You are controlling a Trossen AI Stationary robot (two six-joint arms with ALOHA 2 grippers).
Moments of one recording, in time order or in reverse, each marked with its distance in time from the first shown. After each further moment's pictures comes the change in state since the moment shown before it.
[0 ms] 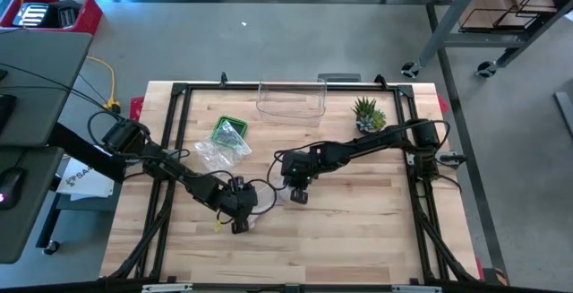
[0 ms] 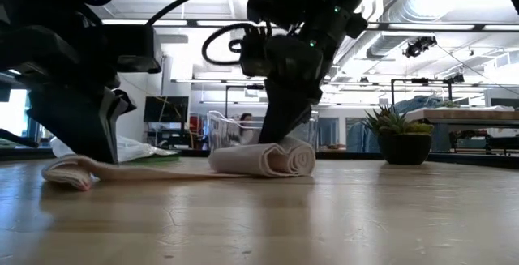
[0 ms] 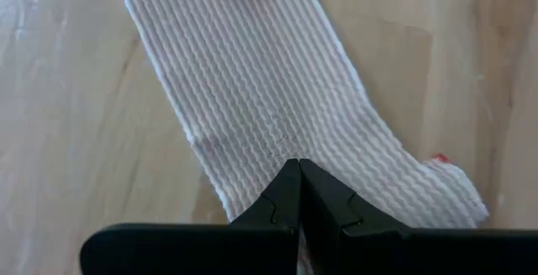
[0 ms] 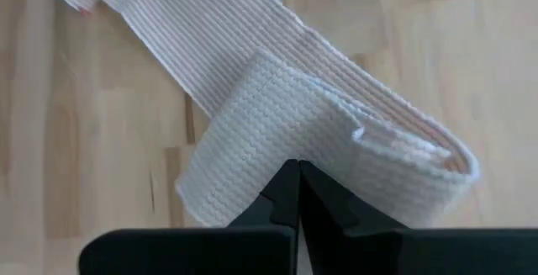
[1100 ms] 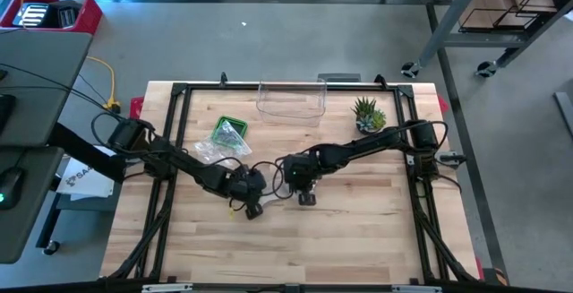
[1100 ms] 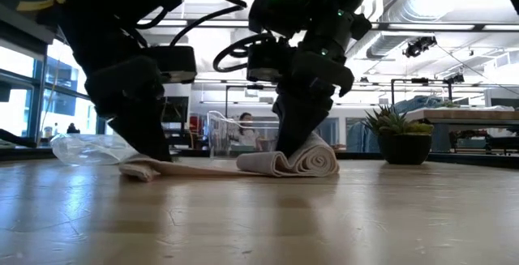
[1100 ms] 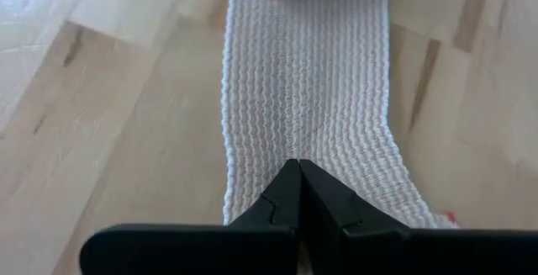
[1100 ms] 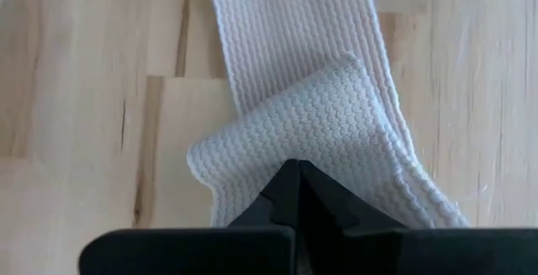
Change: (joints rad) left arm 0.138 0.032 0.003 0.069 -0.041 -0.019; right arm 0.012 0.021 0.001 -0.080 0.008 -0.217
